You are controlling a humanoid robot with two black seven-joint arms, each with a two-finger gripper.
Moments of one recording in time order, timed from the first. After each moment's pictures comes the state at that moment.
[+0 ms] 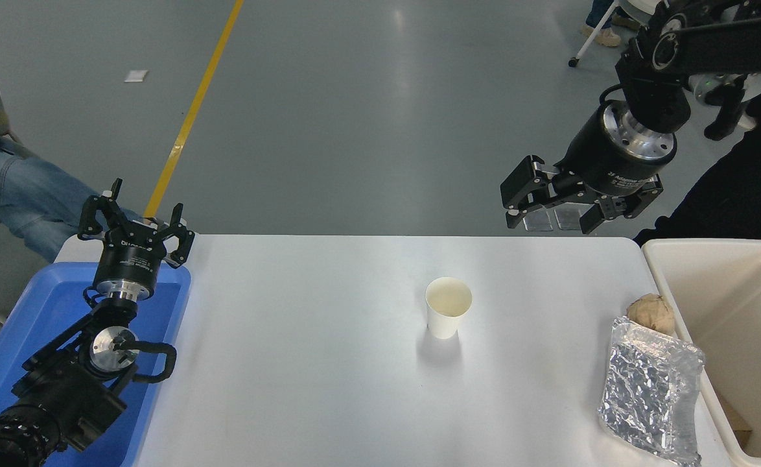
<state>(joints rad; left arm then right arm) -0.61 0.22 -0.90 -0.40 -0.07 -0.57 -0.53 2.24 -0.22 -1.23 1.28 0.04 0.79 -0.05</state>
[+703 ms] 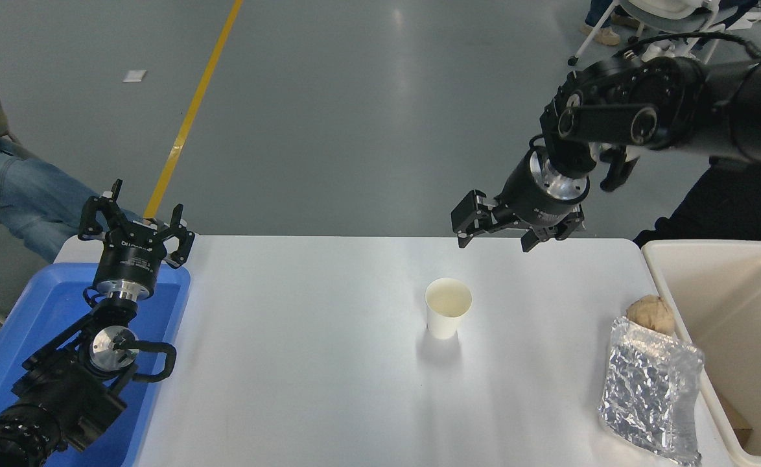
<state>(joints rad) -0.61 0.22 -0.90 -0.40 -0.07 -0.57 -0.53 1.85 -0.06 -1.13 0.98 0.02 0.66 -0.05</state>
